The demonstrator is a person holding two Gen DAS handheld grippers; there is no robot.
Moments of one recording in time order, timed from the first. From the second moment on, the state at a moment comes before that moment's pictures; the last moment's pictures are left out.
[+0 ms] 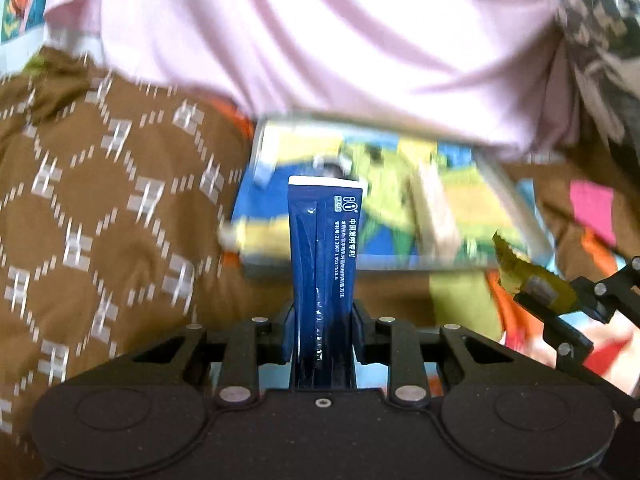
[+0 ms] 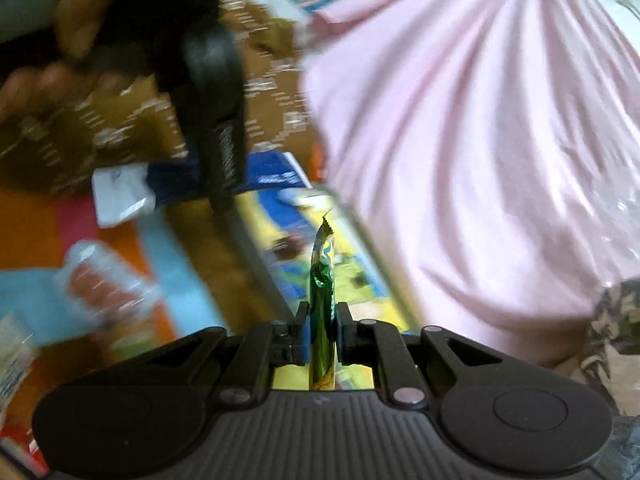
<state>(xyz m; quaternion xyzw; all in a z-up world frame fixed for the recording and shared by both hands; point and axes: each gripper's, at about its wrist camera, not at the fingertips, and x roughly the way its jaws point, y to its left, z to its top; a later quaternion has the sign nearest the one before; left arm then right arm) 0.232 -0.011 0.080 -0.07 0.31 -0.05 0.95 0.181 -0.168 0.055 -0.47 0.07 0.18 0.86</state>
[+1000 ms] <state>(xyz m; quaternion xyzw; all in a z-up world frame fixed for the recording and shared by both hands) 0.368 -0.034 0.065 -0.18 0.26 0.02 0.95 0.352 -0.196 0.068 -0.28 0.20 0.07 0.94</state>
